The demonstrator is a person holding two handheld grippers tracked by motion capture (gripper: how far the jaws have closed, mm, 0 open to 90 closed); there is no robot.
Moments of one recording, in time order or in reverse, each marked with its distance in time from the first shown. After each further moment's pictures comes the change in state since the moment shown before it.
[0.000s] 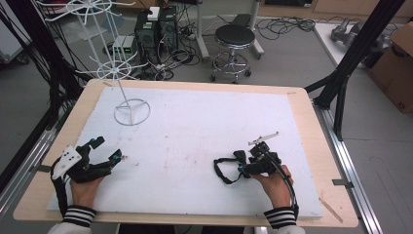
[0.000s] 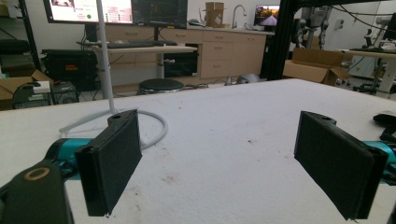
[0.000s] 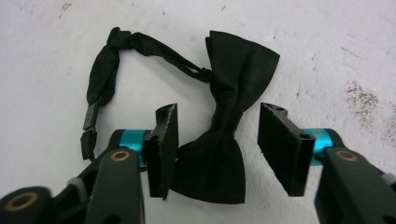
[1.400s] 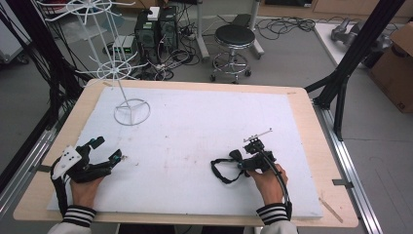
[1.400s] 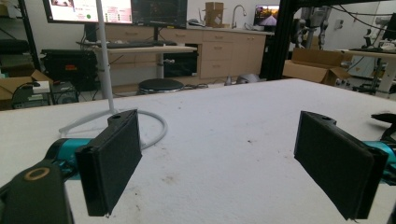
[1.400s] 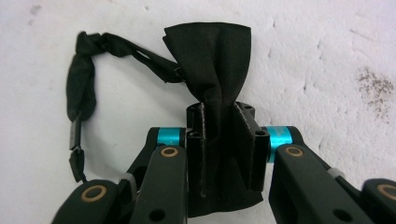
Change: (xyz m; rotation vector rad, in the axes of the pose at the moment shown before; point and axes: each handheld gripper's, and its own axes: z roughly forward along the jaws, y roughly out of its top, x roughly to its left) left arm 0.000 0.000 0.000 -0.001 -0.002 -0.003; right arm 0.007 0.013 0.010 0.074 -0.032 0.088
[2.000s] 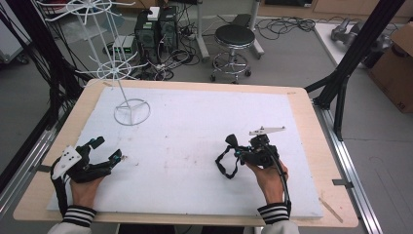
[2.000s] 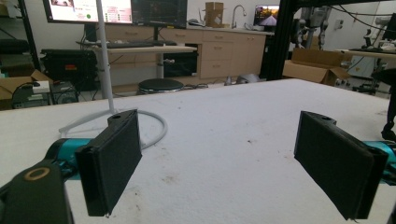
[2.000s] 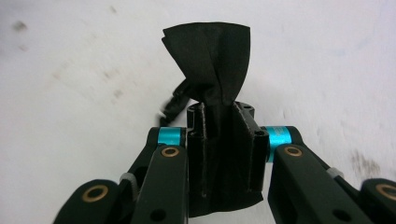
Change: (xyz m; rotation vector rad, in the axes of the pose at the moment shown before) left arm 0.000 0.000 0.000 0.001 -0.001 0.000; right arm 0.005 0.005 -0.031 -0.320 0.103 -0.042
